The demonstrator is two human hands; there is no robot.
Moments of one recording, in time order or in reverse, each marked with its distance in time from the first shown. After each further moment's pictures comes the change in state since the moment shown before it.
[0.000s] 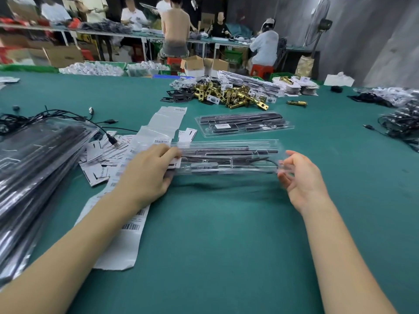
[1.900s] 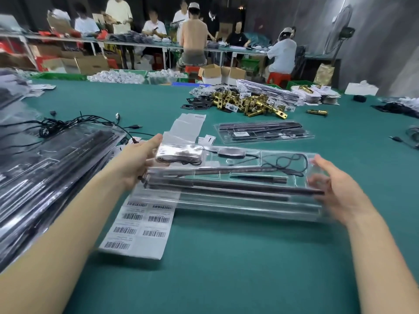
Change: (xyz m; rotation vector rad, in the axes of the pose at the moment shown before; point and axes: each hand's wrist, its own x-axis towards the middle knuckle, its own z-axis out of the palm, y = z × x) left_hand 0.012 -0.048 -0.038 -1.139 -0.027 -0.985; right_hand -0.003 -0.020 -0.029 -0.387 -0.249 0.012
